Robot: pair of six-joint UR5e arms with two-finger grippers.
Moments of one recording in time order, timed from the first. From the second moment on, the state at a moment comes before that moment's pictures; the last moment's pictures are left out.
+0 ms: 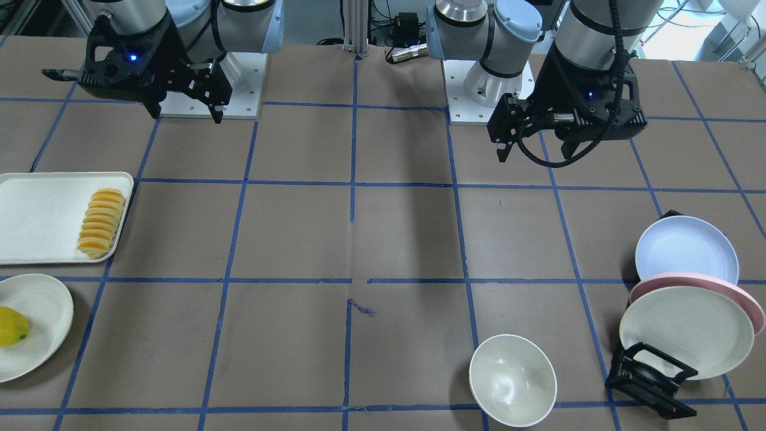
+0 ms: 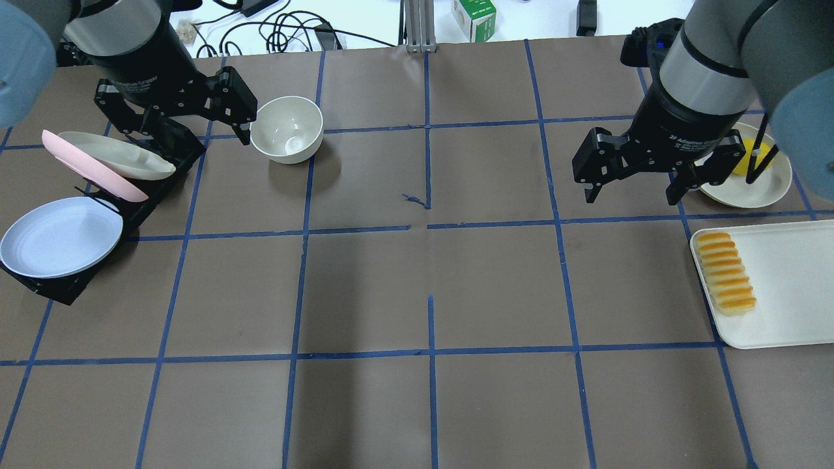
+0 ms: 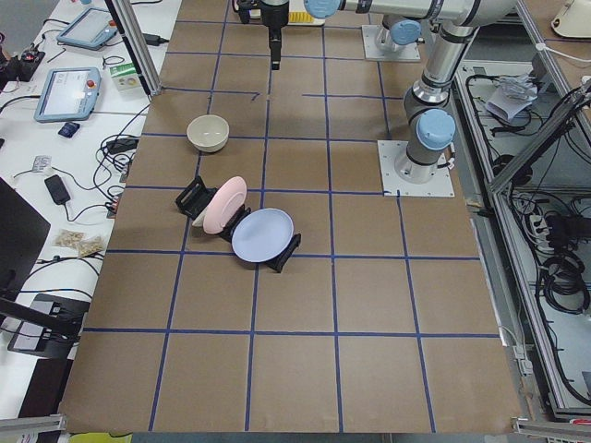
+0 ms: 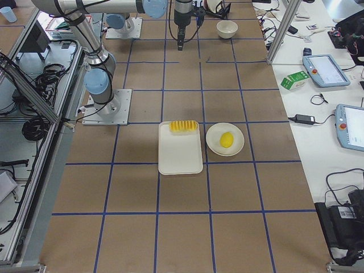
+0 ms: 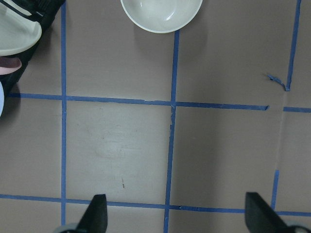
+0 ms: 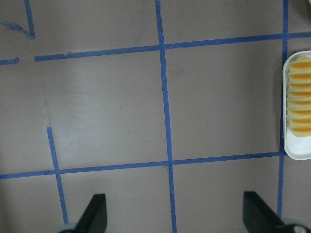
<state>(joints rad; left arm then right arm) -1.56 -1.59 -1.49 -1.60 1.59 -0.06 1.57 -1.70 1.68 -1.51 -1.56 0.07</state>
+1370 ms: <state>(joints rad) -0.93 -1.56 -1.58 -1.55 1.61 0.15 1.24 -1.71 1.97 -1.72 -1.62 -0.18</state>
